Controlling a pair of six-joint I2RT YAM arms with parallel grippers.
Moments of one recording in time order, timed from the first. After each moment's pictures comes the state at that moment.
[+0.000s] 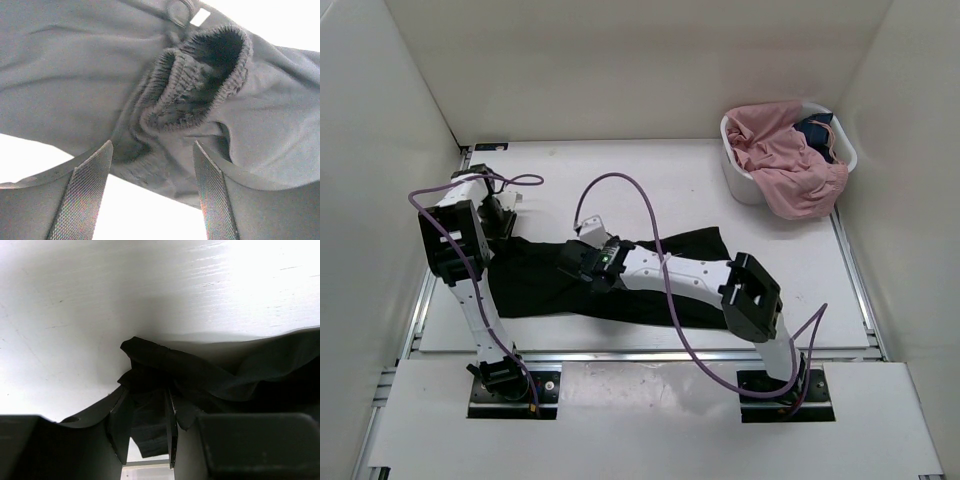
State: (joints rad) left arm 0.22 2.16 1.64 -1.05 0.02 0.40; right arm 1.23 2.06 1.77 -0.92 0.60 0.66
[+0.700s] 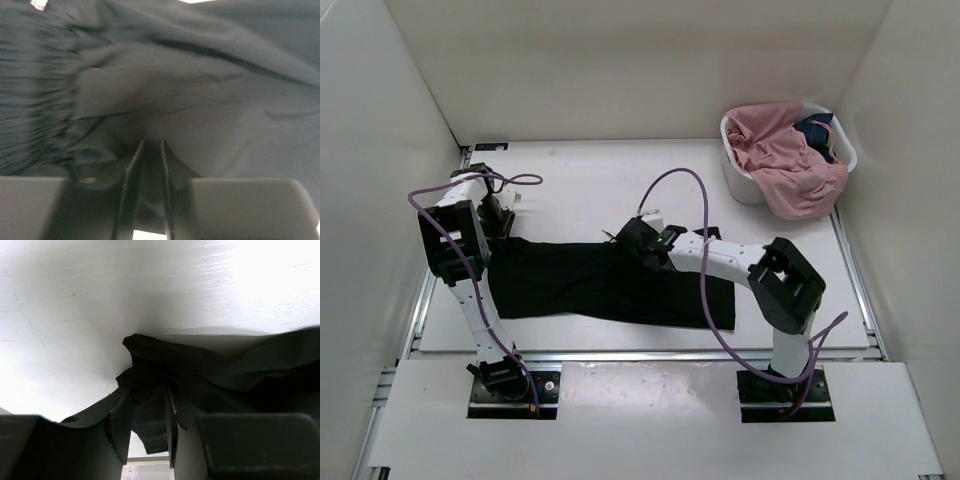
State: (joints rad) left arm 0.22 2.16 1.65 -1.06 -0.01 0.40; right arm 0.97 1.84 1.32 -0.65 0.40 0.63
